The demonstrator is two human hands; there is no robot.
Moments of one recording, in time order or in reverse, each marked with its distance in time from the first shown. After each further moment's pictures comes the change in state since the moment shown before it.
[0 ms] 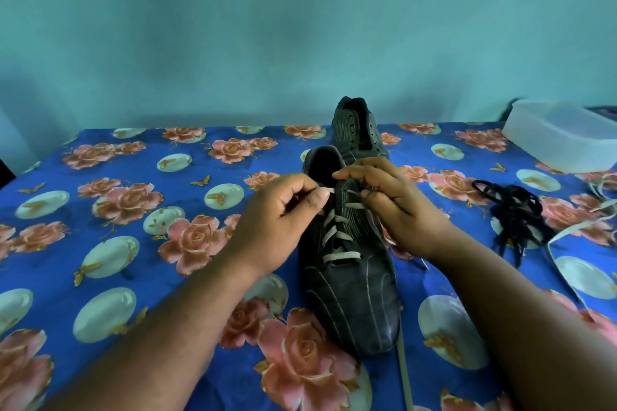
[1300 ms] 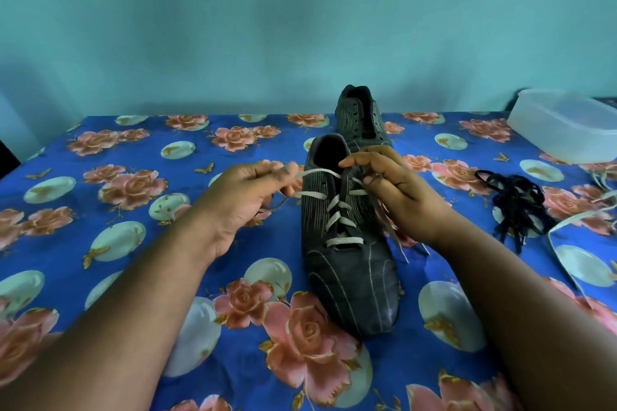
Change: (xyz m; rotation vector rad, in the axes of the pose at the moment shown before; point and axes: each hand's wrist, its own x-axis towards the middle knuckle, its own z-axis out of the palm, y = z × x) left_hand 0.003 0.012 -0.040 -0.251 -0.071 -0.558; right_hand 0.000 -0.002 0.000 0.061 -0.001 0.060
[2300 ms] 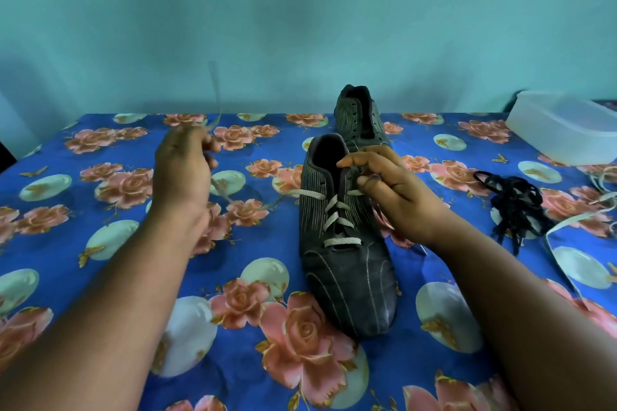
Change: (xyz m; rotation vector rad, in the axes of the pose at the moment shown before) left_hand 0.024 -0.001 -0.033 -0.201 0.657 0.248; right_hand -0.001 -0.004 0.000 0.012 -0.004 0.031
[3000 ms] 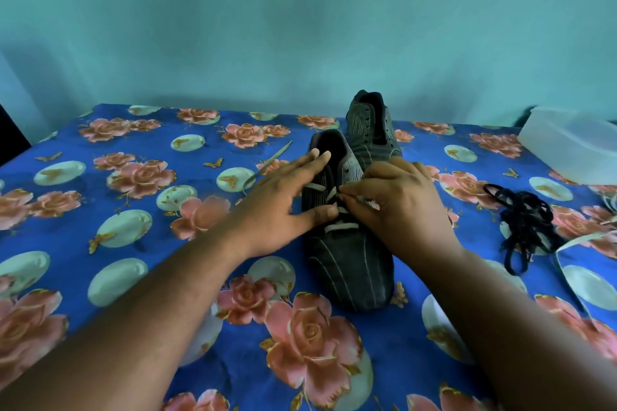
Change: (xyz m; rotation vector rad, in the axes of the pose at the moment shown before) left_hand -0.037 -0.030 0.022 0.642 -0.808 0.402; right_hand 0.003 -0.022 0.022 -0.703 0.286 -0.330
